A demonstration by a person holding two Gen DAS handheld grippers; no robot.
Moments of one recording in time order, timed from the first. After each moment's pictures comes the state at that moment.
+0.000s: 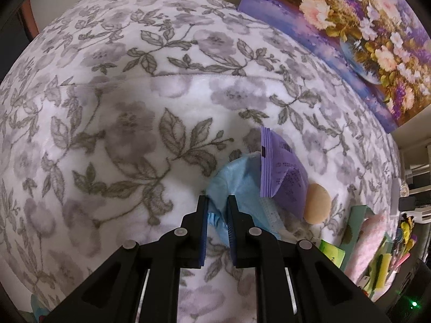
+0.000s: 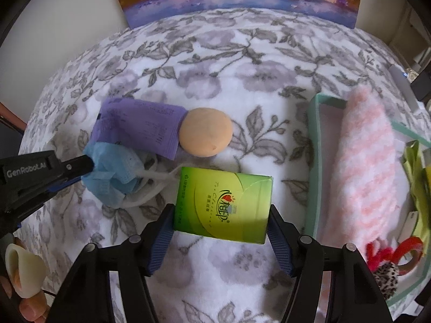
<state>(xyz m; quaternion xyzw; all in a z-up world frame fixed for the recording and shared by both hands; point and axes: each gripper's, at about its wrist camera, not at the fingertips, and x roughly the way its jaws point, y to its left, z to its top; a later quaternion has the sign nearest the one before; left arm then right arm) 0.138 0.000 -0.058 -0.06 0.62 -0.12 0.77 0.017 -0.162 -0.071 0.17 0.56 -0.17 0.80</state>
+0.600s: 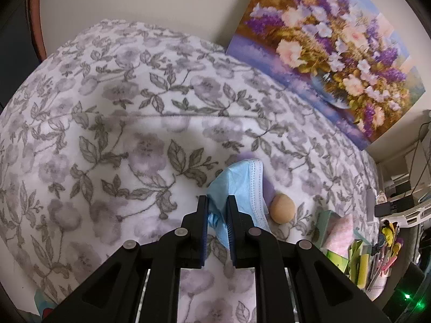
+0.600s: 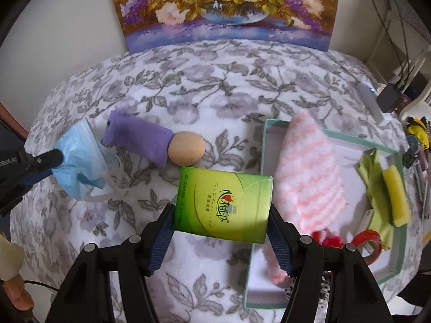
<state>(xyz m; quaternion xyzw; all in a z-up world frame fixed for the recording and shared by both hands) 0.111 0.020 0.015 -0.09 0.56 -0.14 0.81 -0.021 -0.167 -0.013 0.14 0.52 -0.20 0.82</state>
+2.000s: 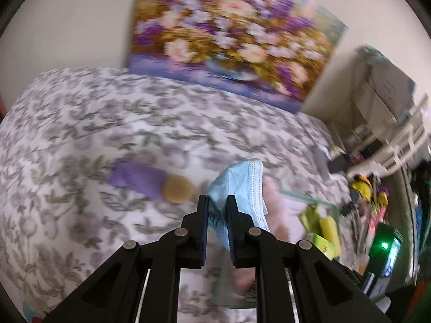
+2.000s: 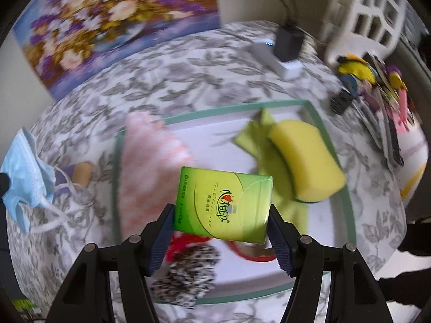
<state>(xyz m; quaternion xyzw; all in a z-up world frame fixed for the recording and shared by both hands) 0.015 -0.109 0.070 -0.02 0.50 -0.27 0.82 -0.130 -0.307 -0.014 0.24 0.50 -0.32 0.77</state>
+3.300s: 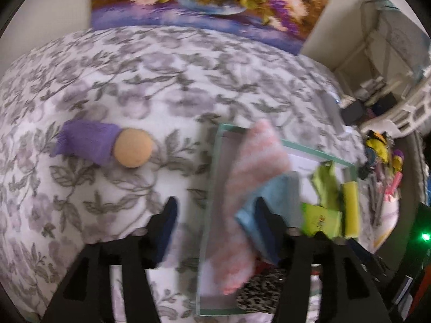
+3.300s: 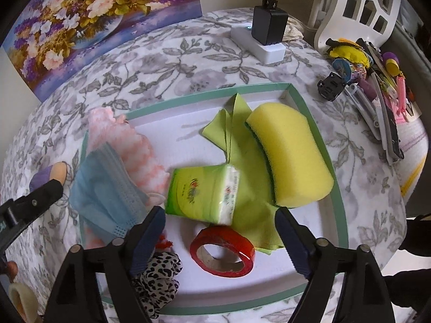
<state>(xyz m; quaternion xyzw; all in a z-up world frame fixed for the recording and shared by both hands) 0.009 -0.179 -0.010 0.04 0.58 -0.28 0.76 -0.143 -0.333 -0.039 0.24 0.51 -0.33 0.76</state>
